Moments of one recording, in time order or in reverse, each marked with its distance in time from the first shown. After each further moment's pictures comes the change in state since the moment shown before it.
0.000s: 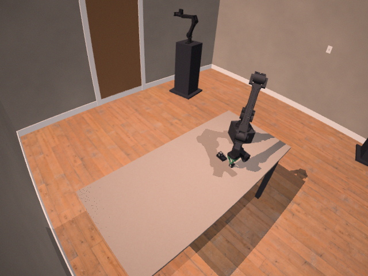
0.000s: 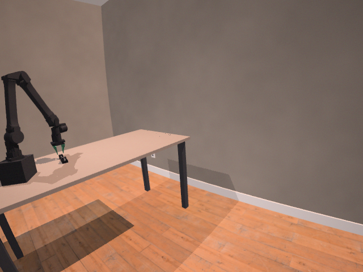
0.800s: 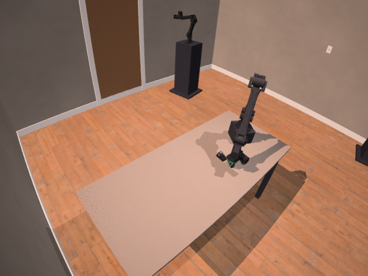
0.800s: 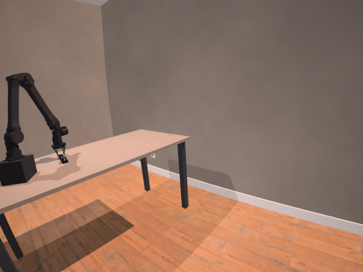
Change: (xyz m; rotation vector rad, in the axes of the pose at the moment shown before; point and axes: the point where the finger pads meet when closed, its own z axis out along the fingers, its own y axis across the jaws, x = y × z) arm -0.001 -0.002 0.025 0.000 0.000 -0.001
